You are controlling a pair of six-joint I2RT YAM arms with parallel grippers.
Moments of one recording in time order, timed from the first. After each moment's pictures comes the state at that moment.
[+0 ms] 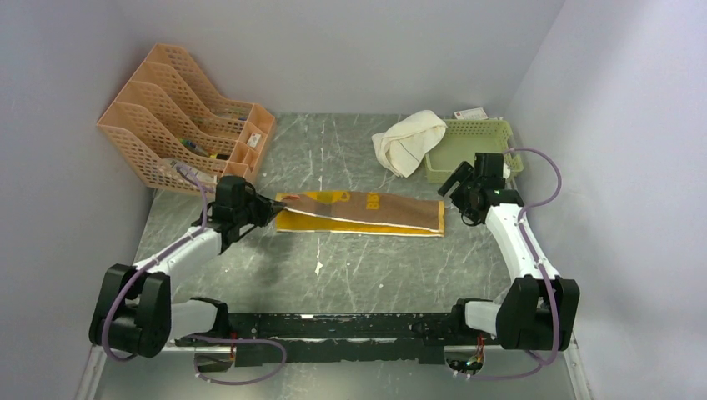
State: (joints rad) left arm -0.25 1.23 0.53 0.05 0.13 -1.28; right arm -0.03 1.23 0.90 -0.54 0.03 0.65
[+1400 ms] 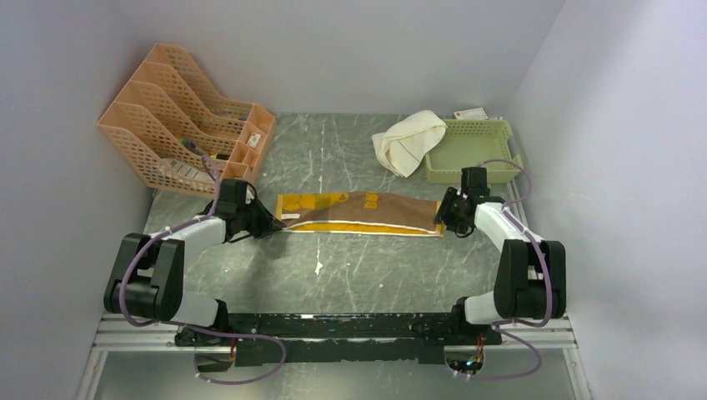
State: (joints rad) left arm -0.17 1.41 0.57 -0.05 0.32 -0.89; right arm -0.03 1.40 0.74 -0.41 -0.07 0.40
